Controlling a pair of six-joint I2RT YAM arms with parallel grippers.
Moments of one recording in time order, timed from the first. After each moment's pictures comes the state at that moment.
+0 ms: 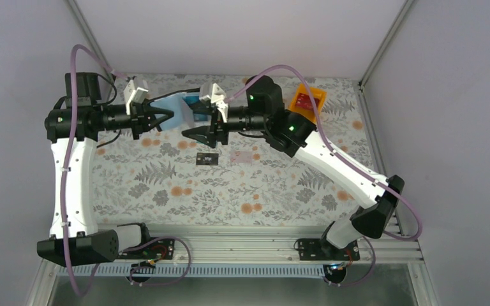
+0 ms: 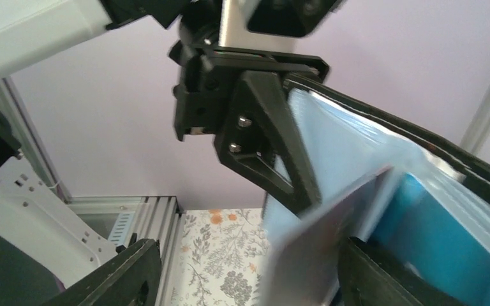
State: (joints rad) left arm 0.12 1.22 1.60 -1.20 1.24 0.62; right arm 0.91 1.53 1.66 -0.28 -0.61 -0.11
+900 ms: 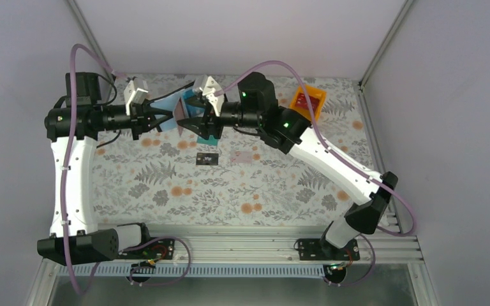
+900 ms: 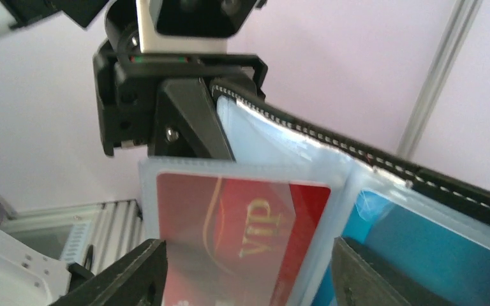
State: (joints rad) left arm 0.12 1.24 1.61 -1.23 1.25 0.66; right arm 0.93 1.59 1.74 -0.34 -0.44 -0.11
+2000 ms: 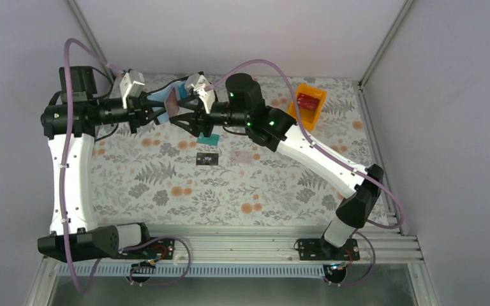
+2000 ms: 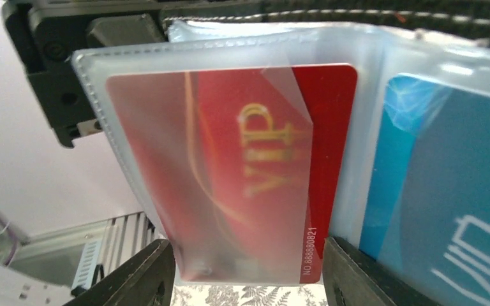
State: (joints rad) left arm 0.13 1.25 1.66 -1.19 1.24 0.63; right arm 0.93 1.68 1.77 -0.29 -0.47 0.01
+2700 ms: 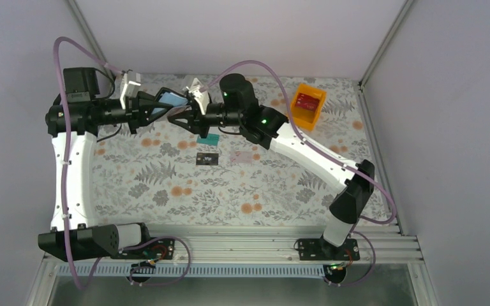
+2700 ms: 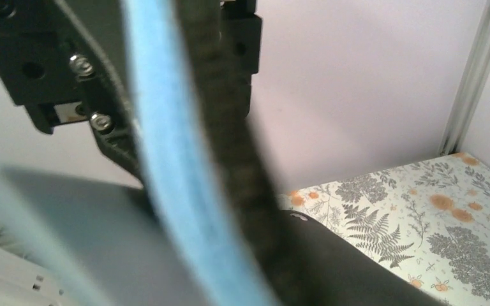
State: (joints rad) left arm 0.14 1.27 1.61 -1.13 1.42 0.60; right arm 0.92 1.75 1.79 -0.24 -0.52 0.05
